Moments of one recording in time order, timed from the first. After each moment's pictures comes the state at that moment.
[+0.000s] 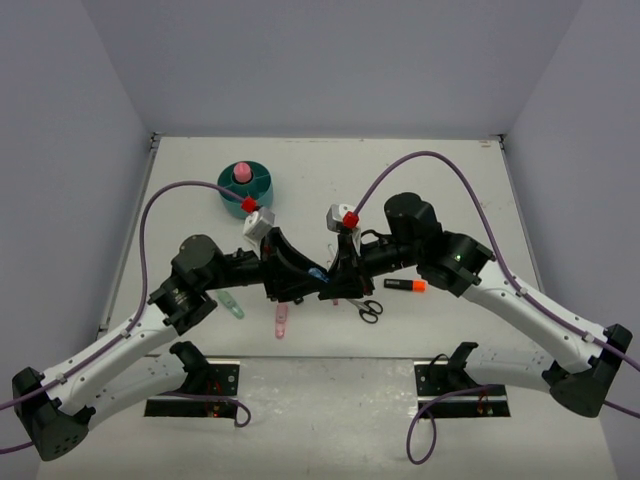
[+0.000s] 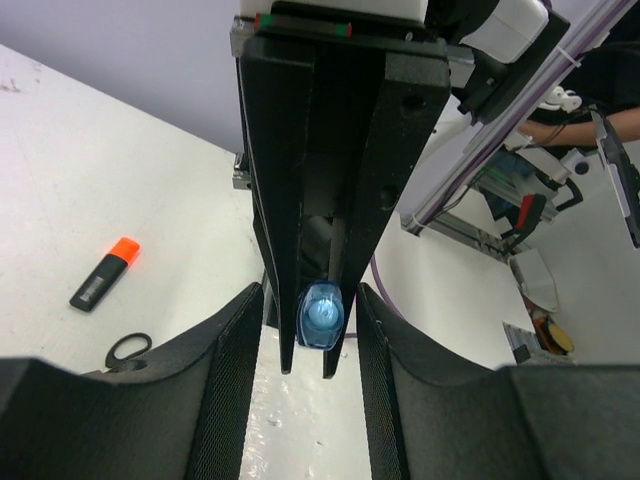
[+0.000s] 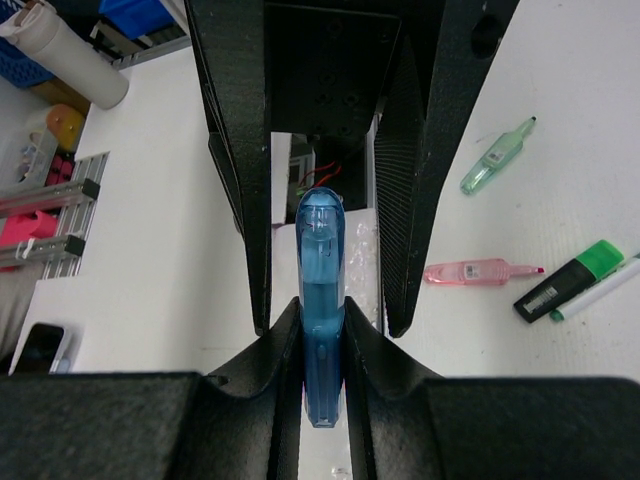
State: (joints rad) left arm -0.77 0.81 0.69 0.24 0.68 -0.58; right arm 0.87 1.13 1.18 -0.50 -0.81 0.05
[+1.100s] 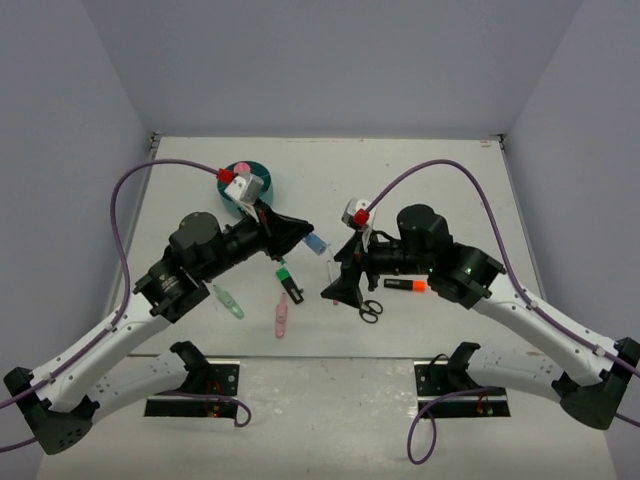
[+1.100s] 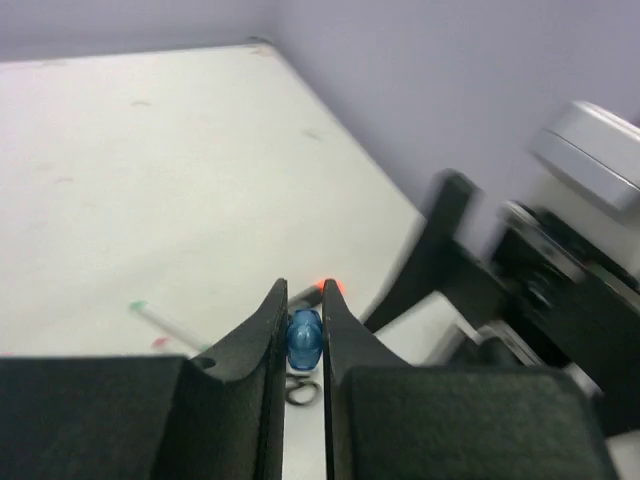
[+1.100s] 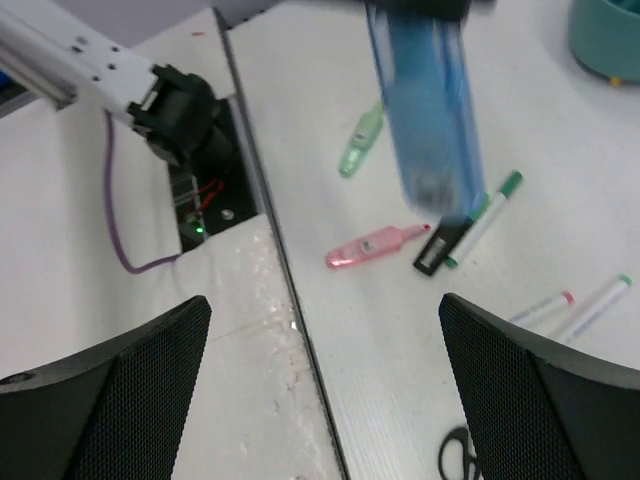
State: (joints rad) left arm -0.77 0.87 0.93 -0.10 0.15 -0.49; right arm 0.87 1.03 1.07 -0.44 -0.49 0.11
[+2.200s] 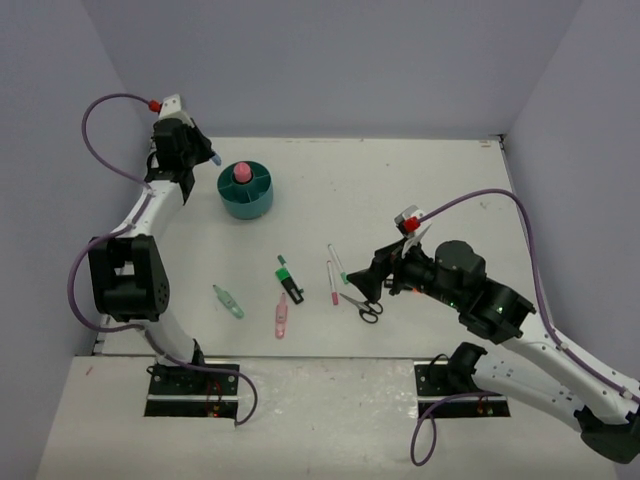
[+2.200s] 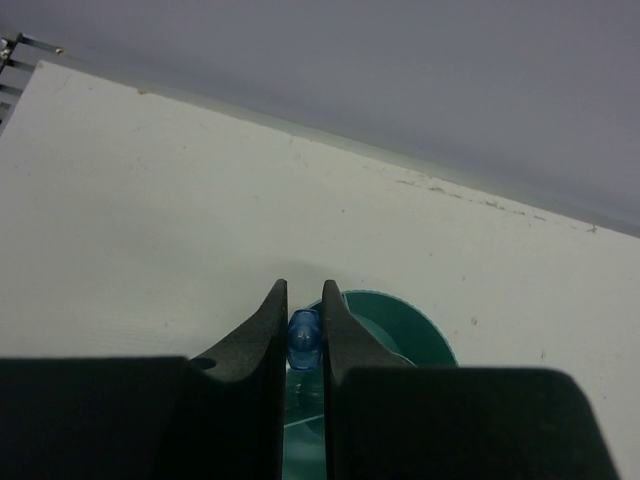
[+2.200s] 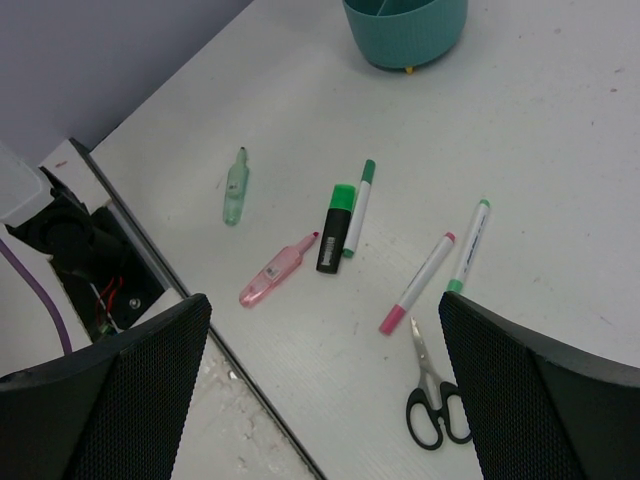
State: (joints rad) left arm 0.03 1.71 1.32 0.07 0.00 -0.33; right arm 0.87 0.73 0.81 -0.36 -0.05 0.31
